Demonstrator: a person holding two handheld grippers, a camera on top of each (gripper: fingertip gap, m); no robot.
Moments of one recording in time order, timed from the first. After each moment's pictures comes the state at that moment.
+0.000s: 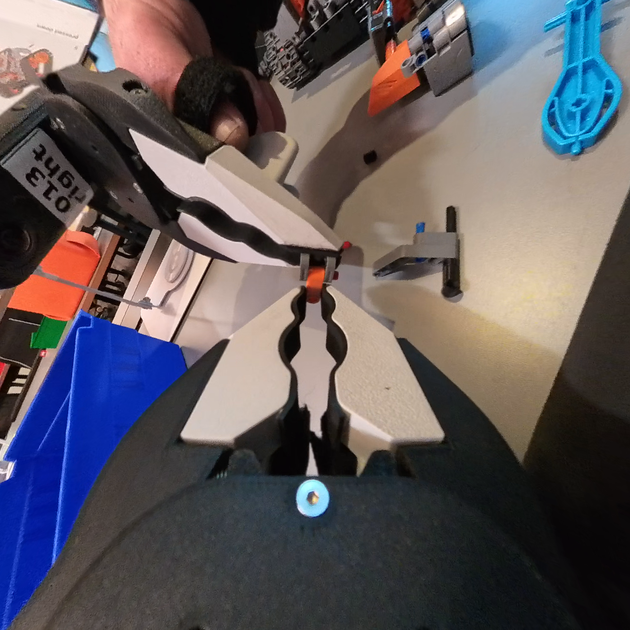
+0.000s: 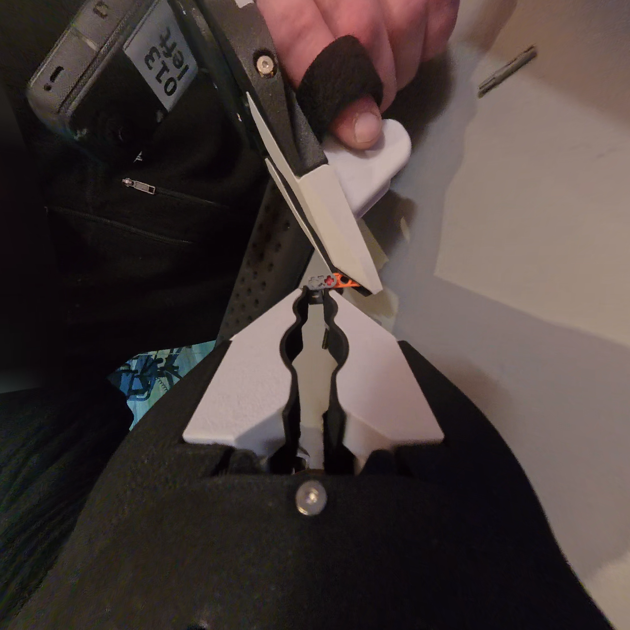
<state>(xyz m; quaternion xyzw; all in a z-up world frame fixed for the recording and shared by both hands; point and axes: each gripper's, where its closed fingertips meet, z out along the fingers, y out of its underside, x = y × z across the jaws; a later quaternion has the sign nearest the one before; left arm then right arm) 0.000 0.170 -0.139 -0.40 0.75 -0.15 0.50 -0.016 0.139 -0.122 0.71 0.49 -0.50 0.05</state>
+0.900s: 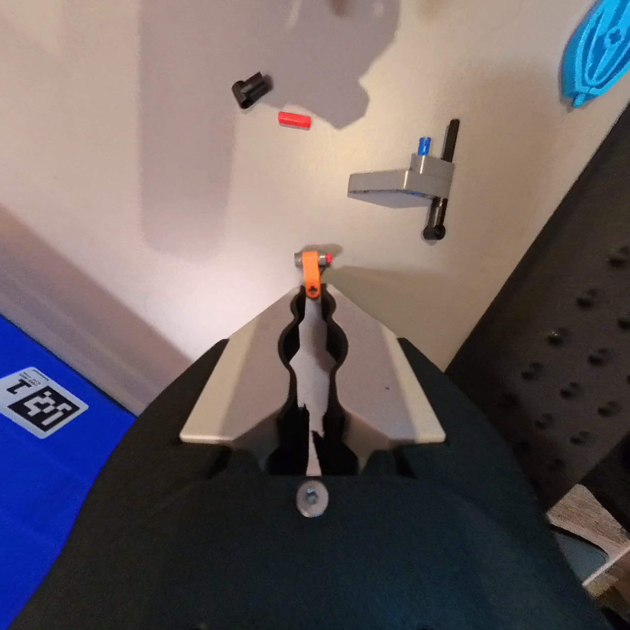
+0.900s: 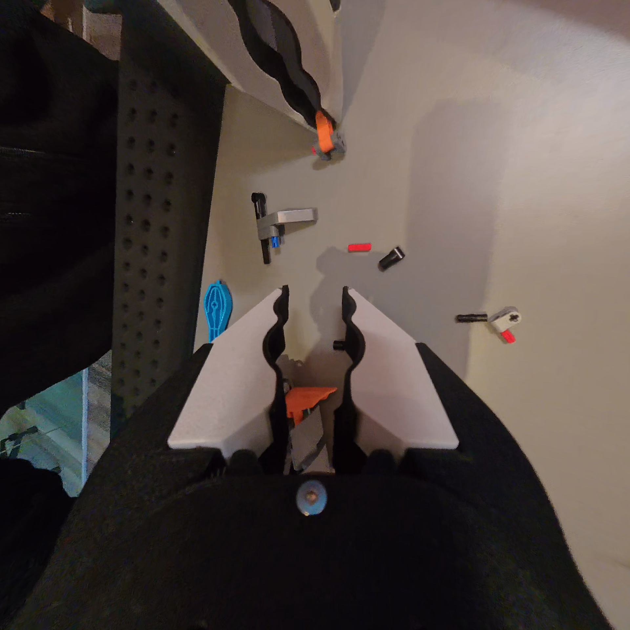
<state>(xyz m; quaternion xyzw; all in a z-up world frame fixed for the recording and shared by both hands) -0.034 0.178 -0.181 -0.58 0.80 -0.11 0.11 0.060 0.137 -0.131 0.84 0.47 -0.27 -0.07</state>
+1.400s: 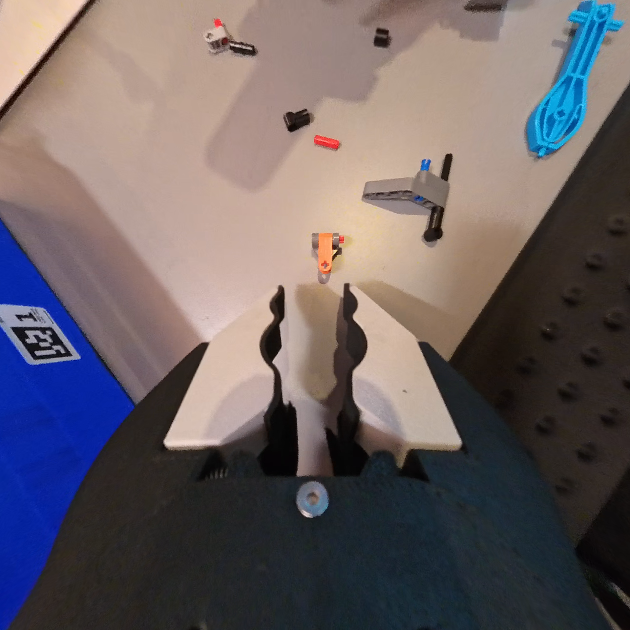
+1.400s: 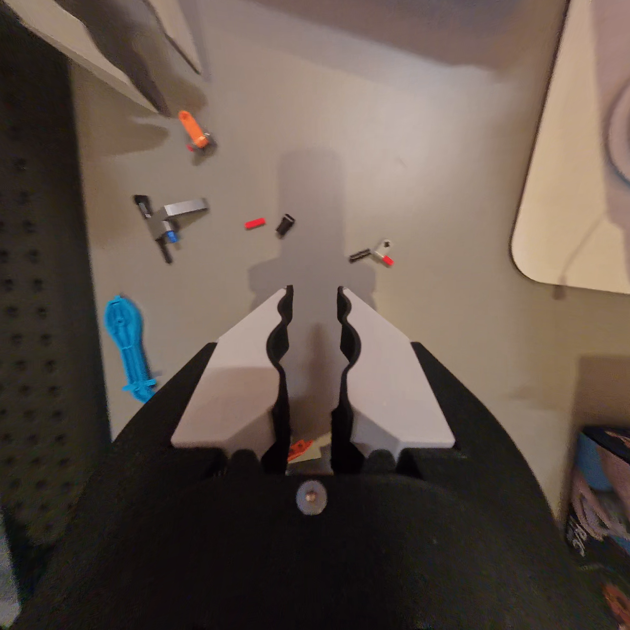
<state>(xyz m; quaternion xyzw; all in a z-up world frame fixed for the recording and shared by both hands) -0.044 0.185 -0.164 -0.61 0.73 -0.21 0.22 0.116 0.170 -0.122 0.90 0.39 -0.10 -0.19</state>
